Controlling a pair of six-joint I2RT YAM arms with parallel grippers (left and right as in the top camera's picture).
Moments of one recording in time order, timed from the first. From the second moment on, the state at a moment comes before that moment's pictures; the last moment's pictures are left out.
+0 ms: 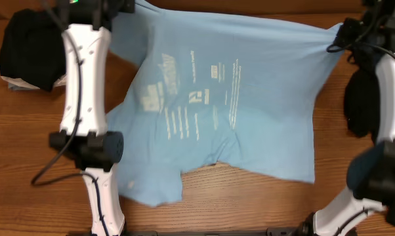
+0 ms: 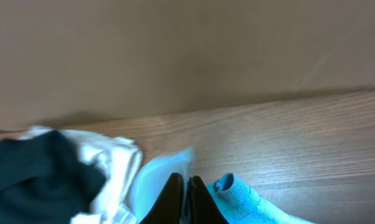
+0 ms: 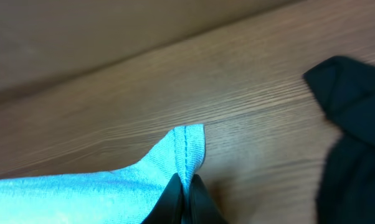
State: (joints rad) left arm -0.11 2.29 2.70 -1.09 -0.14 0.06; right arm -0.25 1.95 1.84 -0.74 -0.20 0.12
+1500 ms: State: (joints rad) left arm -0.11 2.49 2.76 -1.69 -0.07 -0.06; right arm -0.26 2.05 1.80 -1.19 -0.29 0.12
